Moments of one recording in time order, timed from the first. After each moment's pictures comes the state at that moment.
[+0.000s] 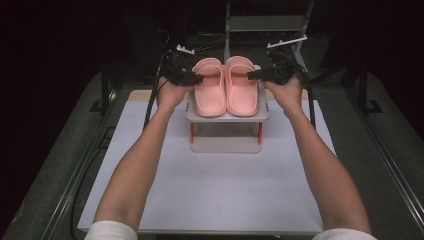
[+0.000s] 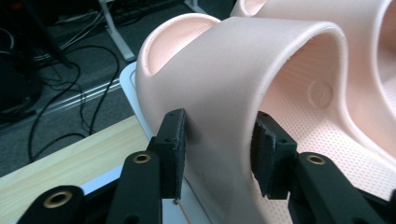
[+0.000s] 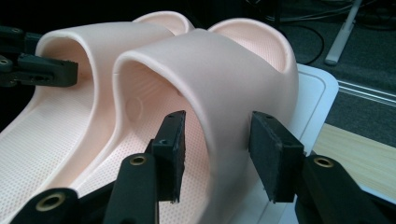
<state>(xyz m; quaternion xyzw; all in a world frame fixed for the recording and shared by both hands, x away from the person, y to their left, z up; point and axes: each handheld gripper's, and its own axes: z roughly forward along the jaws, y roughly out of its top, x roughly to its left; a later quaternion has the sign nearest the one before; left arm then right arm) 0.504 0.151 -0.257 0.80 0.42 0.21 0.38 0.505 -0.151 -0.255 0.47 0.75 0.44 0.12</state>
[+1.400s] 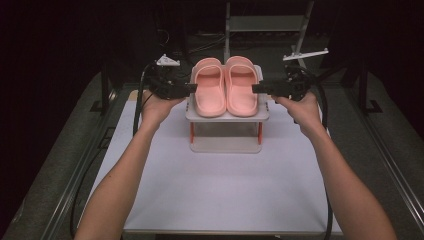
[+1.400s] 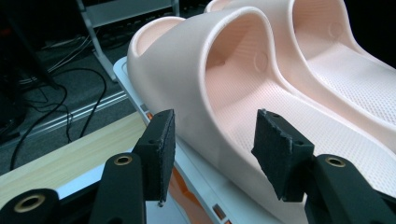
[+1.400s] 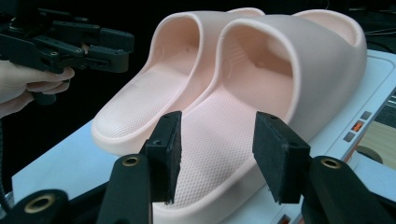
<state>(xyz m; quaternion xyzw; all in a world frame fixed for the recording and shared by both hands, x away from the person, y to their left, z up) 0.450 0.182 -0.255 0.79 0.38 0.21 0.44 0.443 -0.176 -0.252 0.40 0.76 0.51 0.06</state>
